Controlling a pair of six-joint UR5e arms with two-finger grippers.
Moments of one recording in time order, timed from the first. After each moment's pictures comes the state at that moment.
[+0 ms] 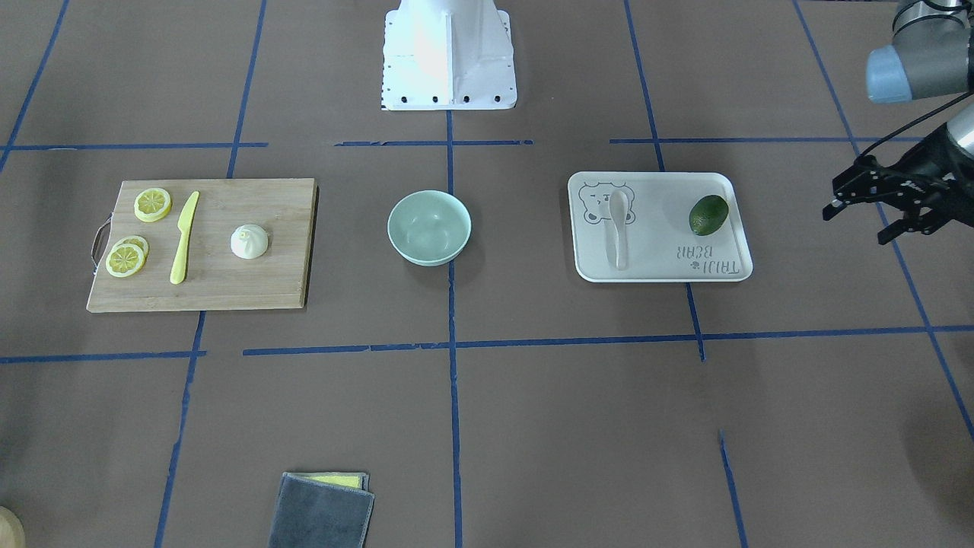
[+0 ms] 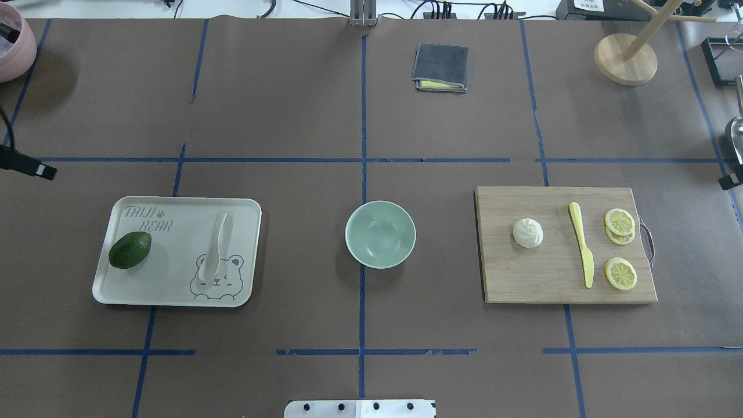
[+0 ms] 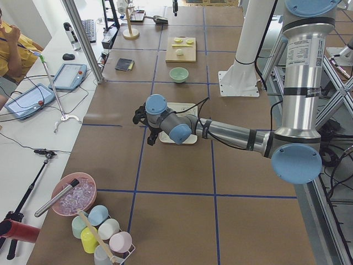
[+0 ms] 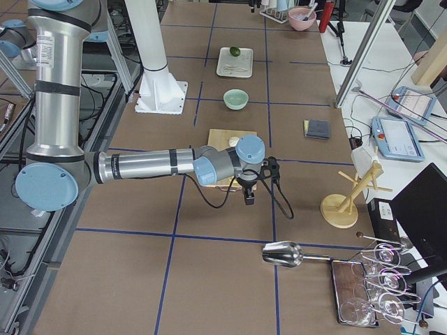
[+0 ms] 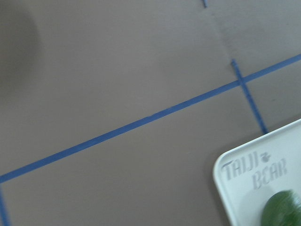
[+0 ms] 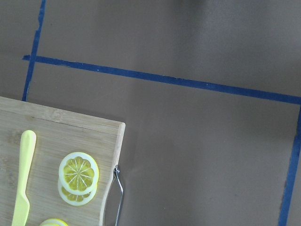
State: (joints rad) left arm -1.14 -1.59 -1.74 -2.12 -2.40 -0.48; right arm 1.33 -1.67 1.76 -1.31 2.45 0.25
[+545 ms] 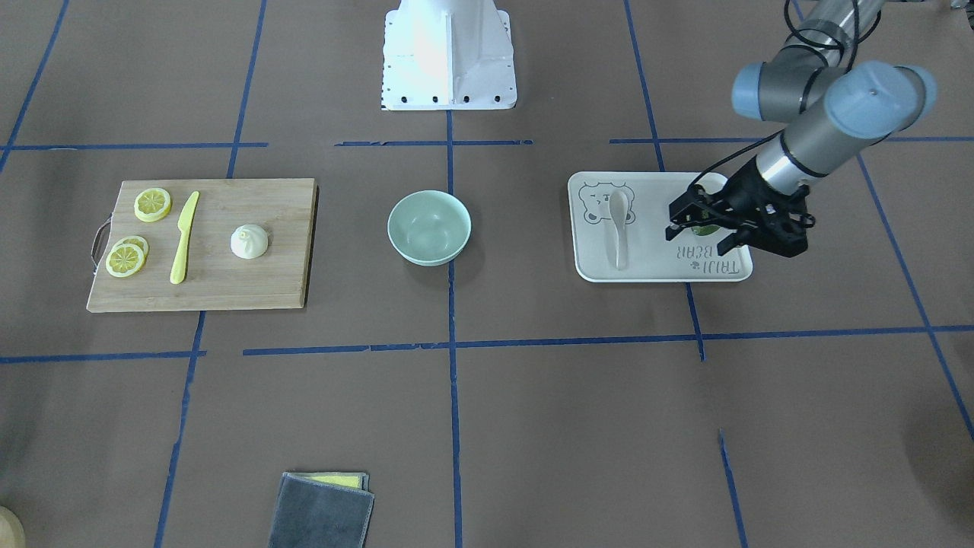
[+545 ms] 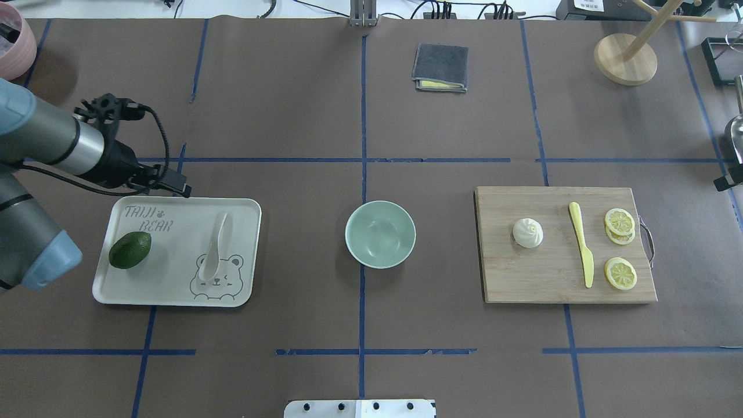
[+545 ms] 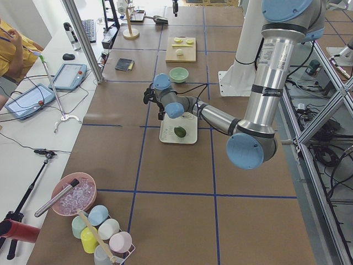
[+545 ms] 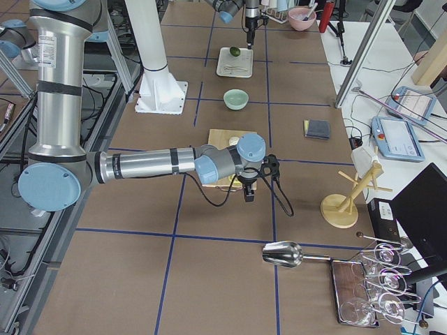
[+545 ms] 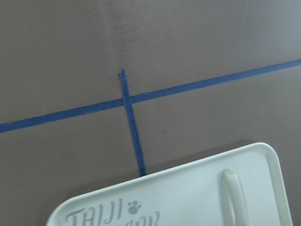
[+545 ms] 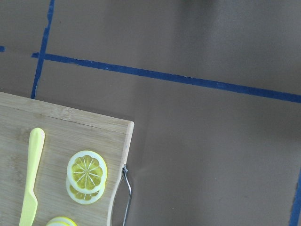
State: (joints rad) left arm -0.82 -1.79 -1.71 -2.12 -2.19 -0.94; right arm 1.32 -1.67 1.76 -1.31 2.46 0.25
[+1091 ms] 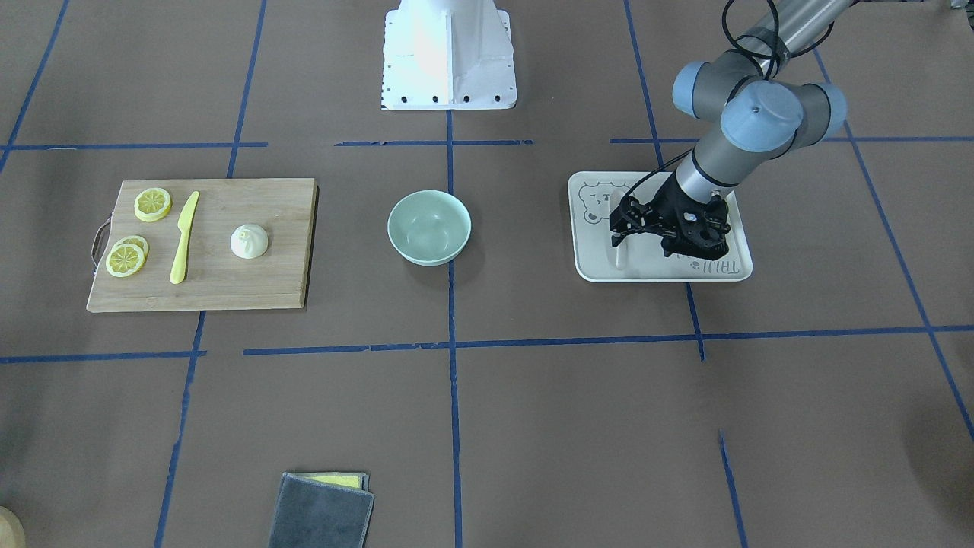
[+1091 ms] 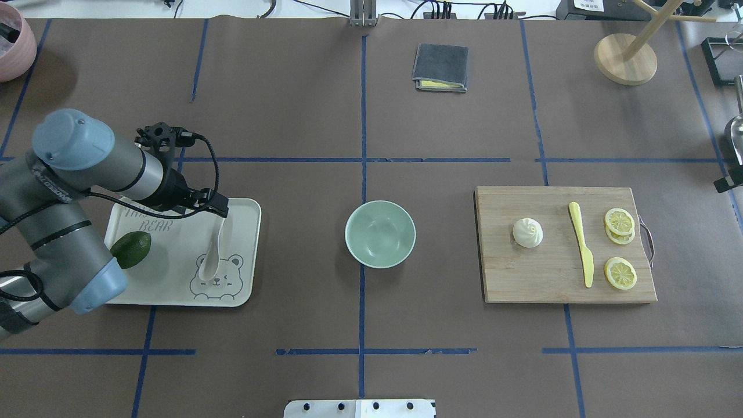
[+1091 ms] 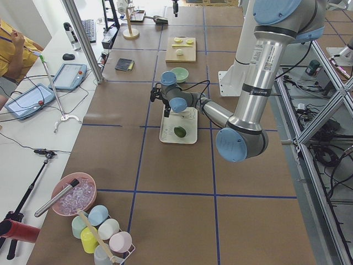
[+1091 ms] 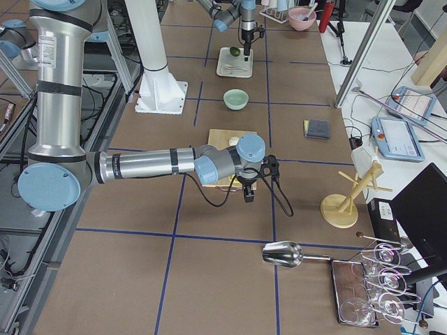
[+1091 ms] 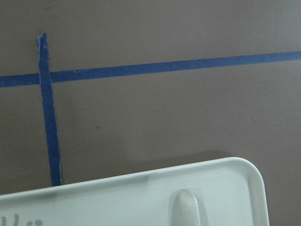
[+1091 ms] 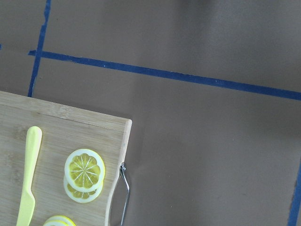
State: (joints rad) left arm -0.70 -1.86 -1.68 -2.04 -2.06 -1.00; right arm 1.32 -1.67 1.76 -1.31 2.47 0.25
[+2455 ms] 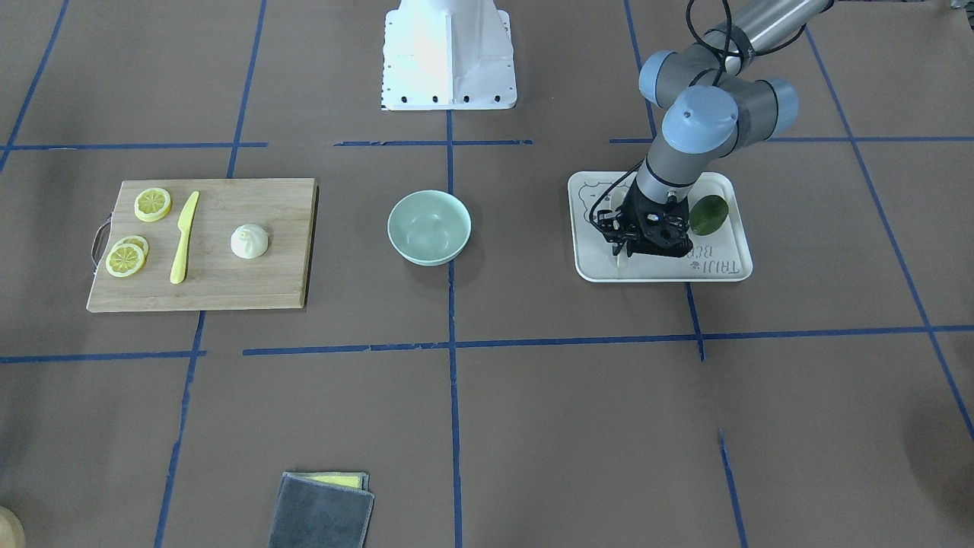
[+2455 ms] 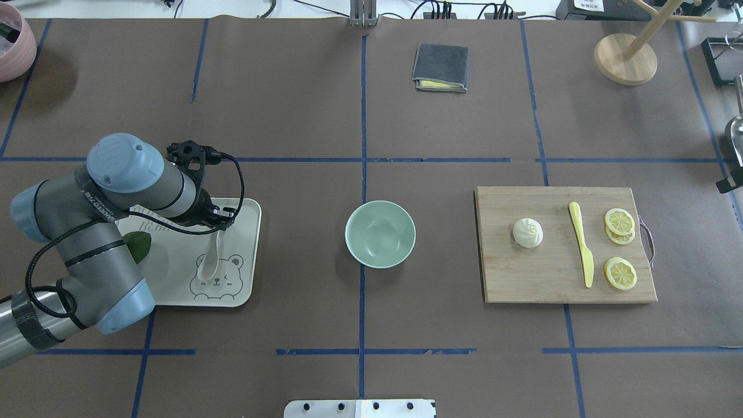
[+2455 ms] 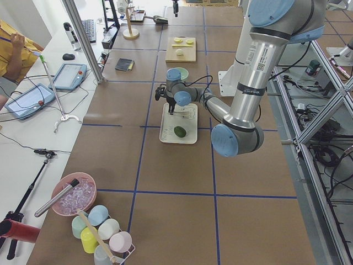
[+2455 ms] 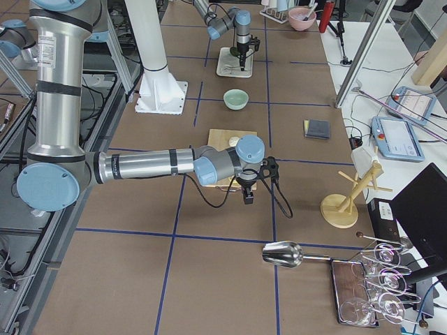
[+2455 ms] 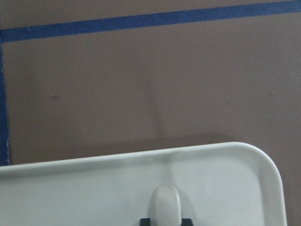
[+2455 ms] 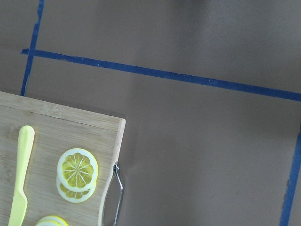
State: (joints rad) left arm -0.63 -1.90 -1.69 -1.90 -1.96 -1.01; right arm 1.32 -1.67 1.76 -1.31 2.45 0.24
